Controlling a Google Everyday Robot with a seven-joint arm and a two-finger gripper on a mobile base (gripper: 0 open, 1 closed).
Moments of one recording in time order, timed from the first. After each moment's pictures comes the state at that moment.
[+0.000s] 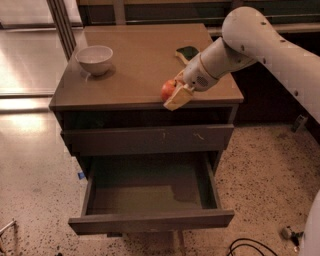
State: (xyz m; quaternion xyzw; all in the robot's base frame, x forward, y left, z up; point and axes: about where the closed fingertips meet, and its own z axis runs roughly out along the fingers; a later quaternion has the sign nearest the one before) arm 0.656 -0.046 0.830 -0.60 0.72 0.19 0.30
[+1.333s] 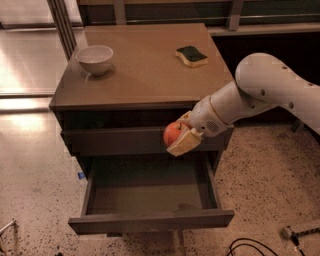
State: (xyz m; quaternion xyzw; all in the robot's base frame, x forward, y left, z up) arm 0.530 -0.053 0.777 -0.59 0.72 0.26 0.26
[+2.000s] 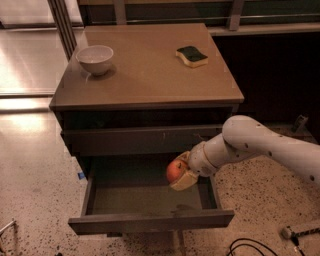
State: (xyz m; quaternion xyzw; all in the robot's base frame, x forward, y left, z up) arm 0.515 -0.063 0.624 -0.60 0.72 0.24 0.25
